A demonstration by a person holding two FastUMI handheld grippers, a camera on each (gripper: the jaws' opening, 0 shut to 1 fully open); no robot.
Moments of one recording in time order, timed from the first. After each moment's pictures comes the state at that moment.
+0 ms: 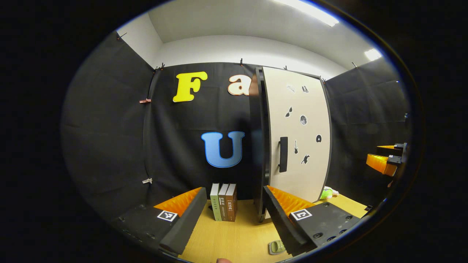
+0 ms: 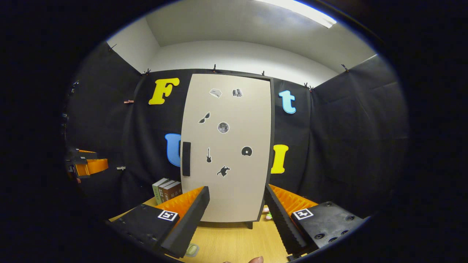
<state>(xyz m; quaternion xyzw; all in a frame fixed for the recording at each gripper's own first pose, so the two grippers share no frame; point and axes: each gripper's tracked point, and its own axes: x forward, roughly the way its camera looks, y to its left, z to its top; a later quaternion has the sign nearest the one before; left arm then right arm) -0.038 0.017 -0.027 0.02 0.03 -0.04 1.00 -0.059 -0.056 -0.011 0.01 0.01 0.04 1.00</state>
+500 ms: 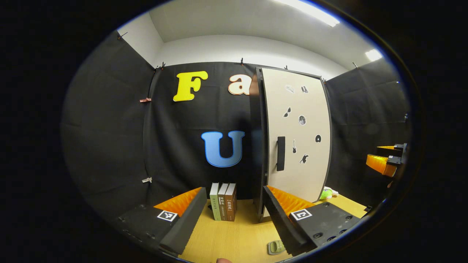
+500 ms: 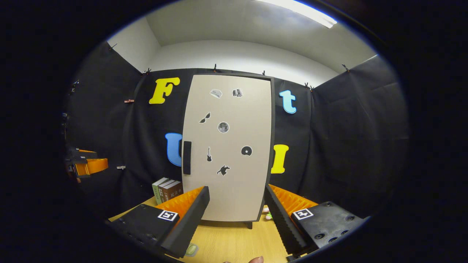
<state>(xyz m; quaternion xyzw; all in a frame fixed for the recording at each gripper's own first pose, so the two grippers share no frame) -0.036 0.016 -0.029 0.02 0.03 -0.04 1.00 -0.058 -0.056 -0.013 0.01 0.02 0.04 1.00</state>
